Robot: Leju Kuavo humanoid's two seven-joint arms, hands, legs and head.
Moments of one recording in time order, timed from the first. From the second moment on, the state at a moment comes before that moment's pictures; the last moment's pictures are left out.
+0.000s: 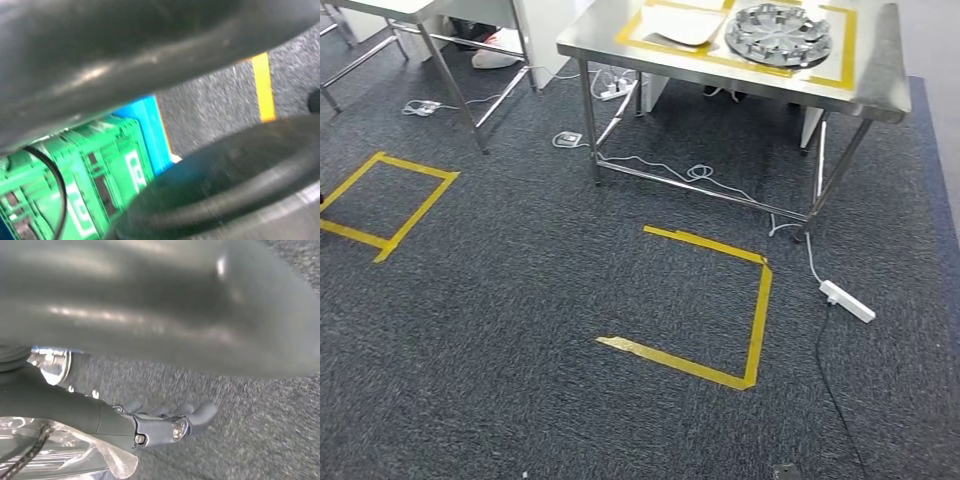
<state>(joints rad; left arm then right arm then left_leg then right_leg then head) -0.08 -0.16 0.84 -0.19 -1.14 -0.04 0.21 -0.03 -0.03 -0.12 -0.18 0.23 -0.24 -0.05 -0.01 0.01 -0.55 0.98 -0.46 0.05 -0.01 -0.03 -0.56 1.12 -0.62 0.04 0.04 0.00</state>
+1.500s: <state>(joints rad) -0.08 -0.17 0.93 -0.19 -1.06 0.01 0.22 -0.08 -0.02 0.05 -0.20 0.48 -0.27 0.08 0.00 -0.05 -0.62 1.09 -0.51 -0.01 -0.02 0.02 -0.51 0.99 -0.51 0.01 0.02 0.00</state>
